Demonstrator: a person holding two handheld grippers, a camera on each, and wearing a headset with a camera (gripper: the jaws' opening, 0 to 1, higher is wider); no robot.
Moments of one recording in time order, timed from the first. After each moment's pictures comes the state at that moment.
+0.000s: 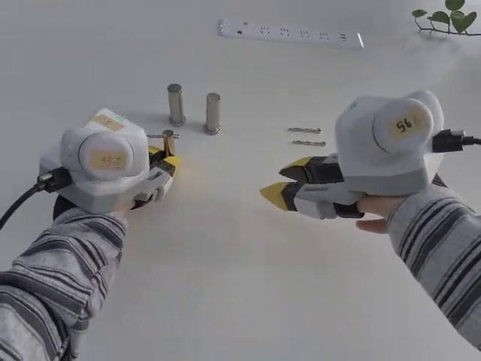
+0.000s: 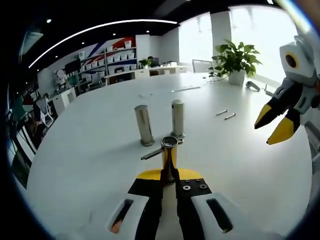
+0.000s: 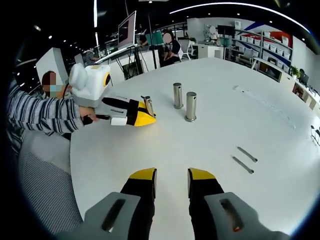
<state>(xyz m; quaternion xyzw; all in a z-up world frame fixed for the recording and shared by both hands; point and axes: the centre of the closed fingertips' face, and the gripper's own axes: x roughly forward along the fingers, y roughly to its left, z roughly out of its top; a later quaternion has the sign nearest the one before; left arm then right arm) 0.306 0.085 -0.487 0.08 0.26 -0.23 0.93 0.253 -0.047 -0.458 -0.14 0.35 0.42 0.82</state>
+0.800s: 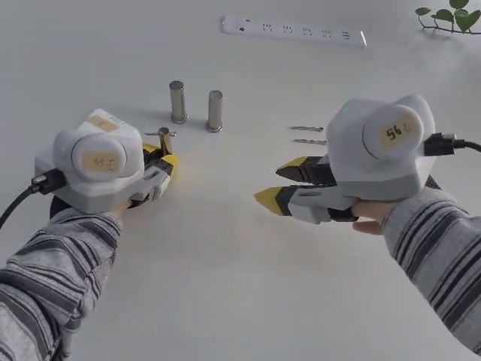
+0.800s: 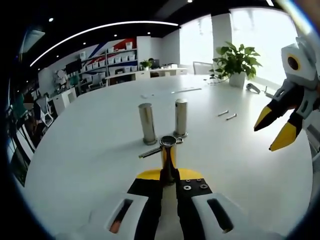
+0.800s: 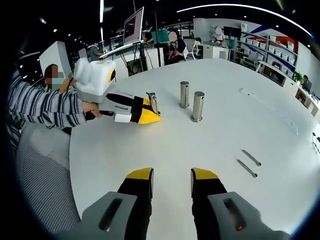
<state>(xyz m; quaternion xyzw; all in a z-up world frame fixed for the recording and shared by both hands) 0.306 0.085 -0.487 0.07 0.25 -0.23 0.94 0.247 -0.038 -0.460 -0.15 0.35 0.43 0.82</state>
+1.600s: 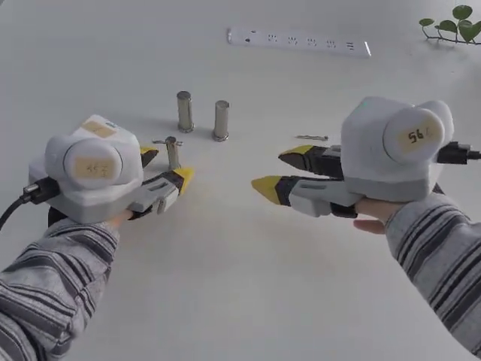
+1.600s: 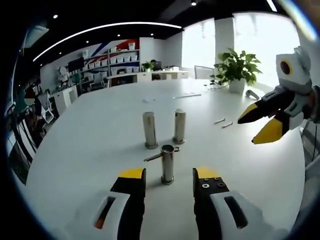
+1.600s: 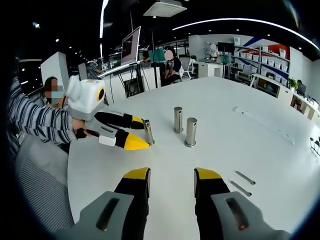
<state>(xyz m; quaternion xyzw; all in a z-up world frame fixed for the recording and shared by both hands) 0.295 0.091 -0.464 0.04 0.25 -0.23 0.94 0.274 -0.027 -0.432 -0.11 0.27 0.43 0.85</state>
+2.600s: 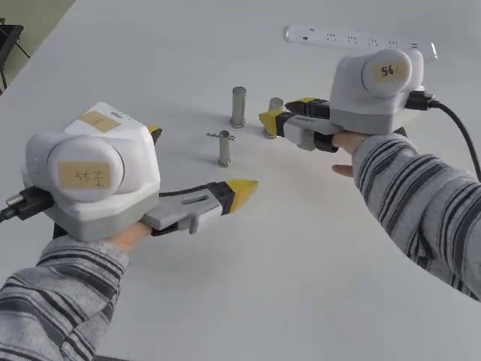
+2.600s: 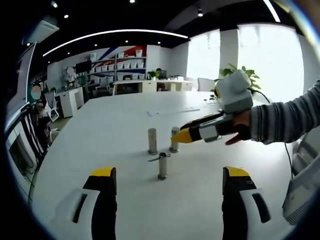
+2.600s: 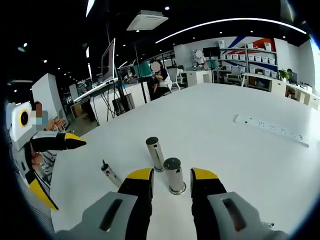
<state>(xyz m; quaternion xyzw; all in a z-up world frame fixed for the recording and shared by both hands) 0.255 0.105 -0.415 0.01 0.21 -0.21 0.95 0.373 0.036 -0.450 -0.03 0.25 0.40 0.88</state>
